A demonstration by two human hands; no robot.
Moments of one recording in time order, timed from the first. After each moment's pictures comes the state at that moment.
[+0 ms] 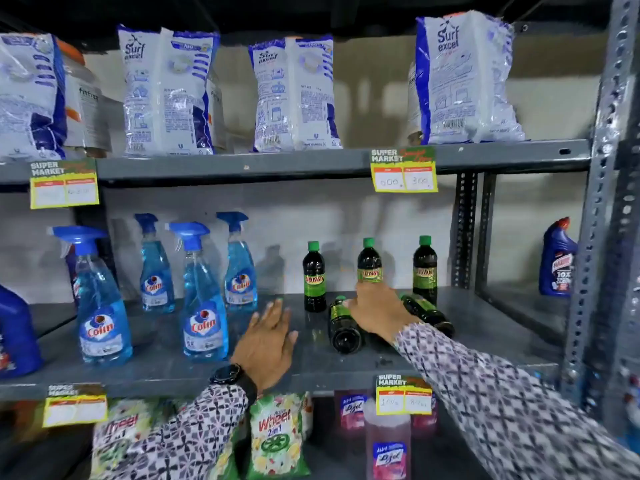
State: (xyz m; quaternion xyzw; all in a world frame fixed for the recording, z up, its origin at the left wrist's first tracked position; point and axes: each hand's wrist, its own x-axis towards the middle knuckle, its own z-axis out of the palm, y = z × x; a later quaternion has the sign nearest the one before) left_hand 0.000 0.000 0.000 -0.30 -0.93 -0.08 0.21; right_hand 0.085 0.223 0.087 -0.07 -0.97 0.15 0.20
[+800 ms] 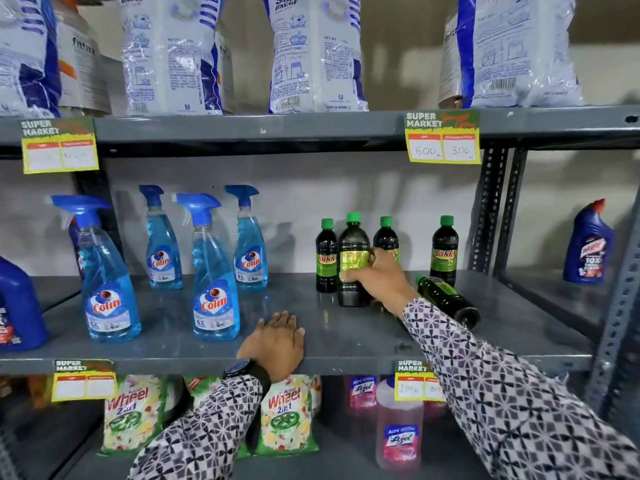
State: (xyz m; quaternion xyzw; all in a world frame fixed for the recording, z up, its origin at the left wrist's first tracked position) left_hand -0.014 -0.003 -0.027 -0.25 -0.96 -0.07 0.09; right_hand 0.020 0.223 0.070 -0.11 -0.80 0.54 0.23
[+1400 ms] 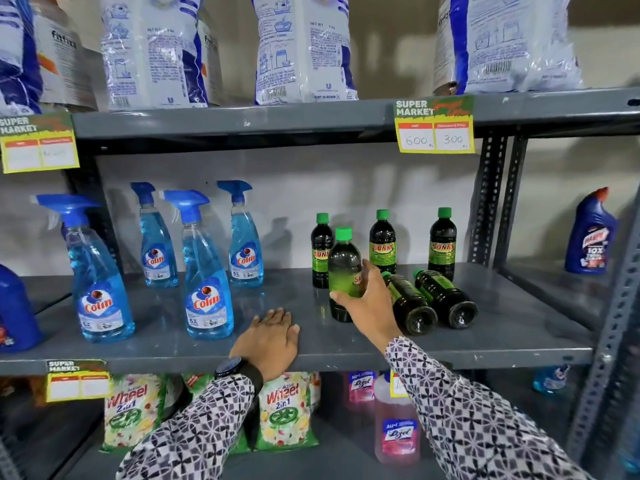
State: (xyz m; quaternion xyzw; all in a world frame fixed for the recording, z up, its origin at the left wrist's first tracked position) left_hand -0.008 -0.002 -0.023 -0.24 -0.96 -0.09 0.09; right_hand 0.023 0.212 -0.001 -0.06 -0.80 0.51 0.32
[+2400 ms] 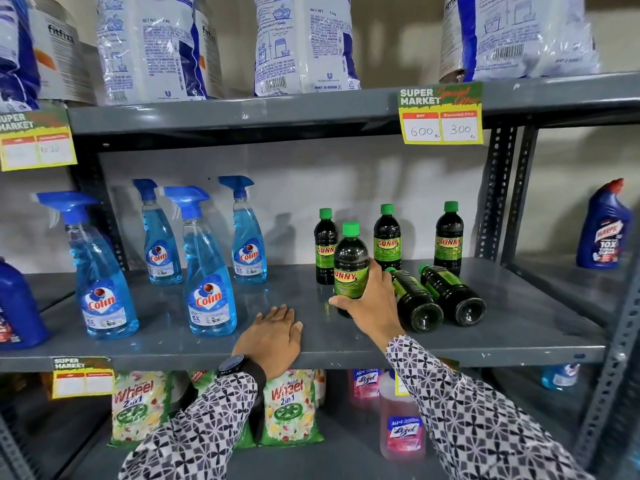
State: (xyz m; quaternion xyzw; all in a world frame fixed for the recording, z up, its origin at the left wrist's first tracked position) left_hand -0.012 -0.001 -0.024 -0.23 -0.96 -0.09 0.09; right_hand 0.021 0.211 -0.002 -0.09 -0.84 0.43 0.31
